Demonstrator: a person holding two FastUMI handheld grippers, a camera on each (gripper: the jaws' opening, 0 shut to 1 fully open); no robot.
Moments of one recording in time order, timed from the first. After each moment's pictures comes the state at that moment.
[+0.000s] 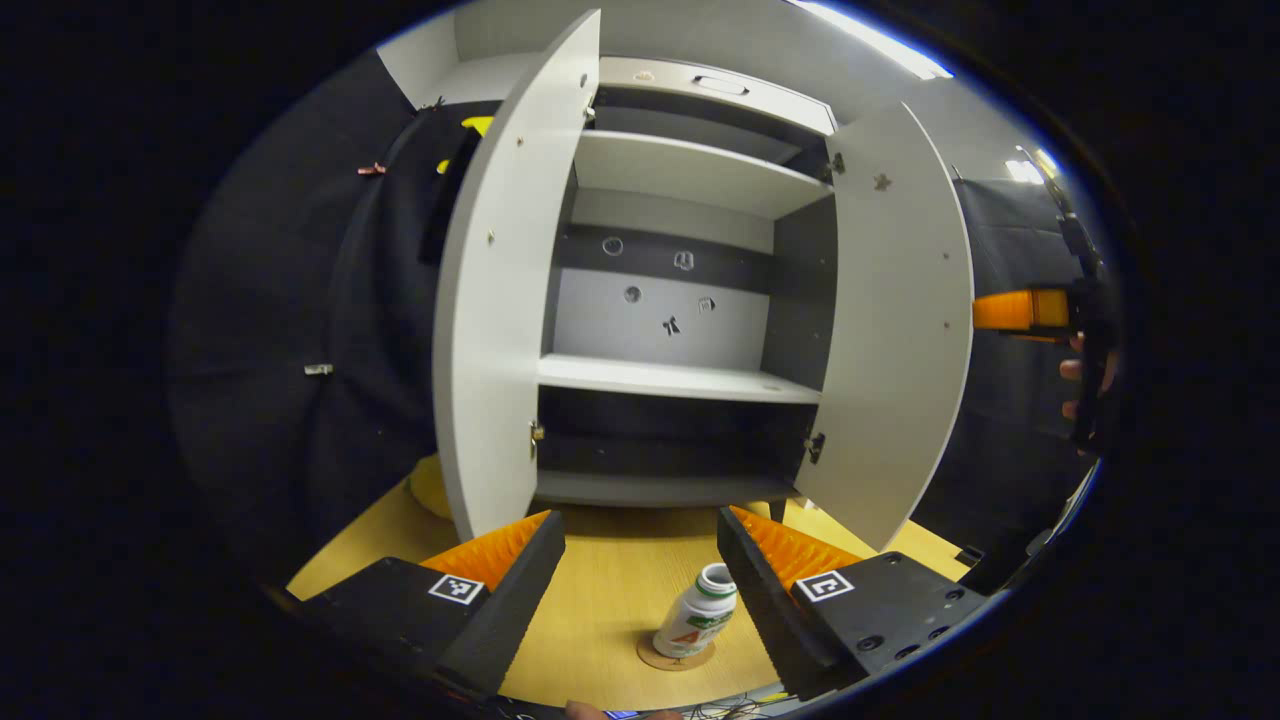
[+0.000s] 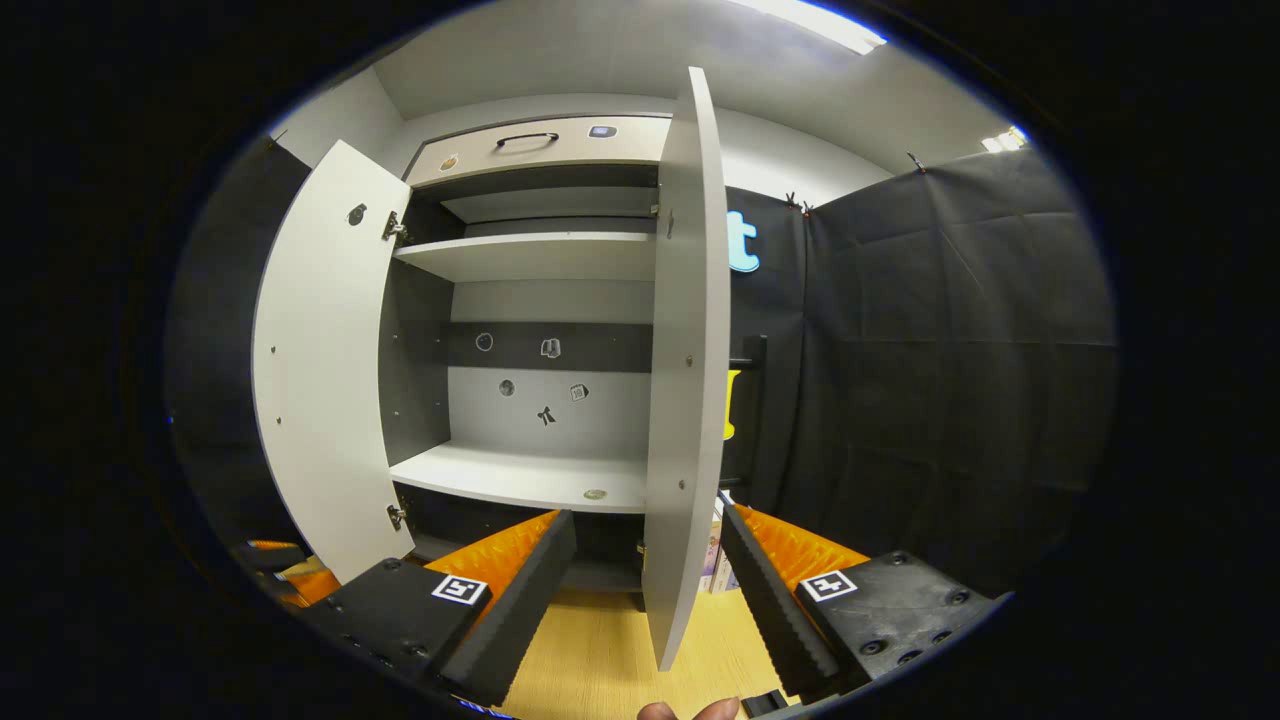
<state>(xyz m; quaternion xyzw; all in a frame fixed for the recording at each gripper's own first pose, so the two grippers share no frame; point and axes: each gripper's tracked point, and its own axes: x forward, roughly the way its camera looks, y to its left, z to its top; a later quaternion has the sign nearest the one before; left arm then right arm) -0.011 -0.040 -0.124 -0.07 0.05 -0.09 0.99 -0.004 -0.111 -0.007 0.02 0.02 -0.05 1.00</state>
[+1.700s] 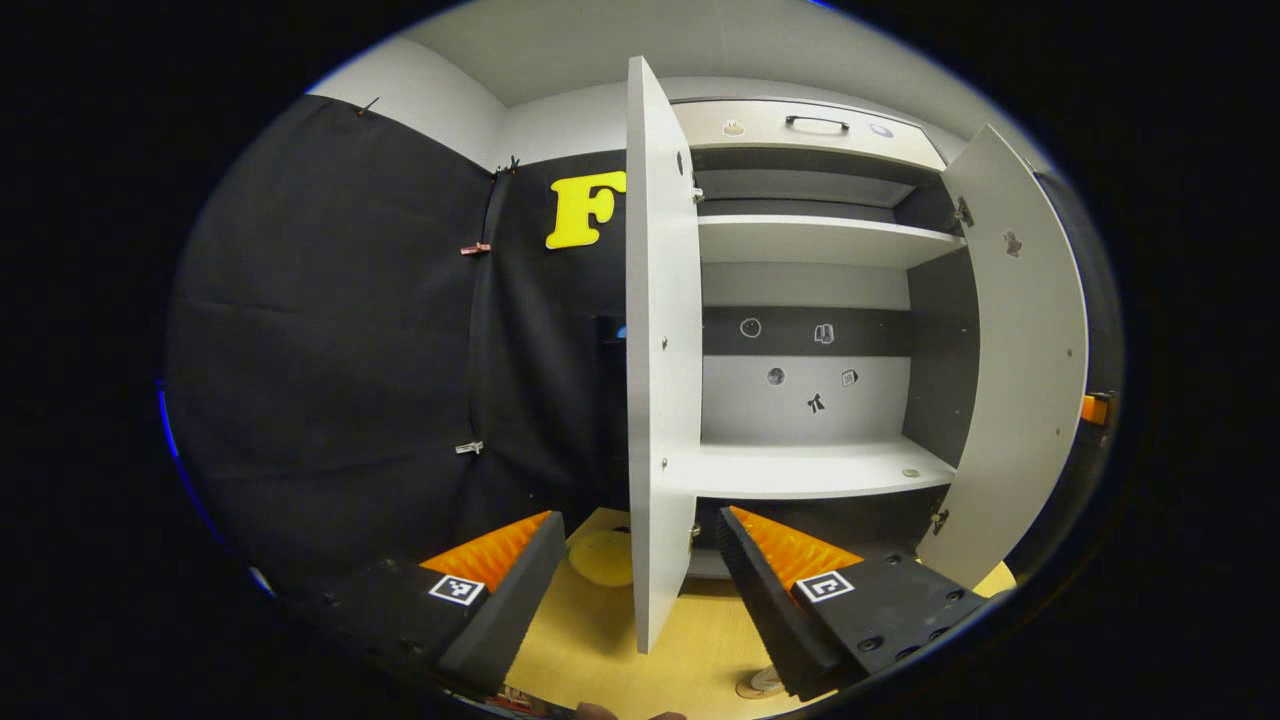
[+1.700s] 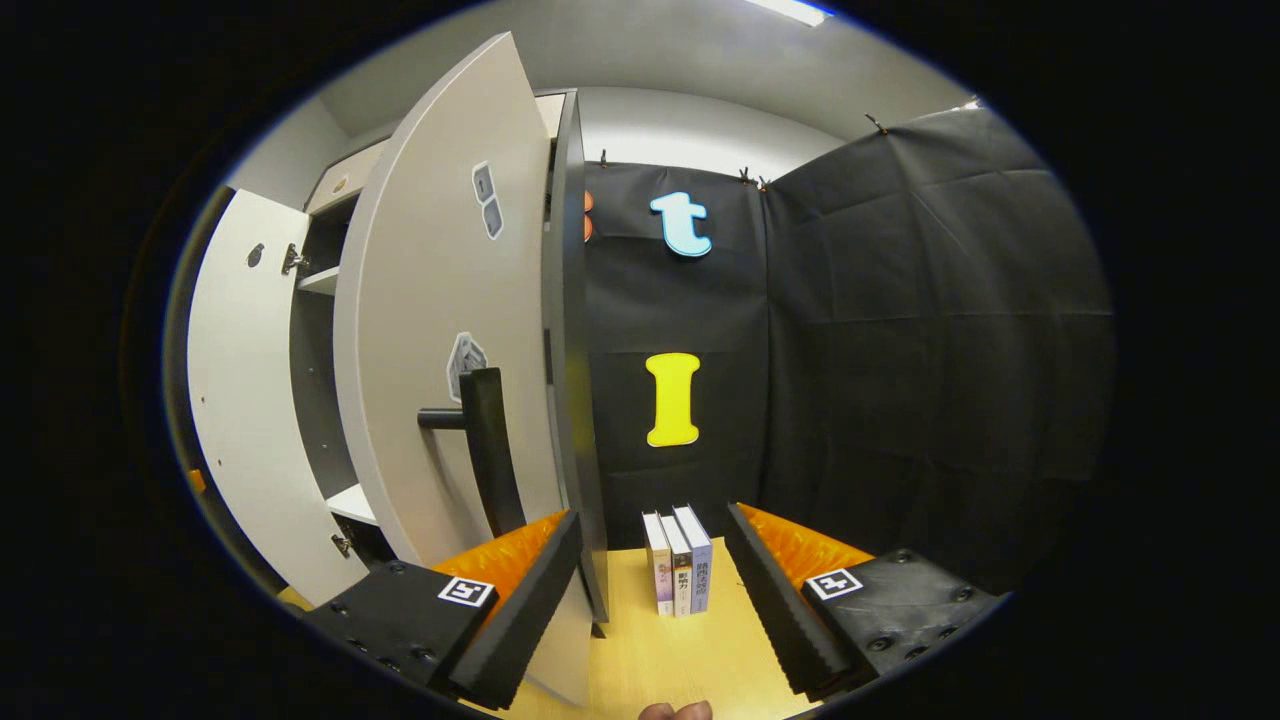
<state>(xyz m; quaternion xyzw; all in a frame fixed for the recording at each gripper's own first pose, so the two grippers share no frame) 0.000 0.049 -0.009 -0.03 0.04 0.11 0.99 0.086 -0.225 0.000 0.06 0.03 -0.06 1.00</state>
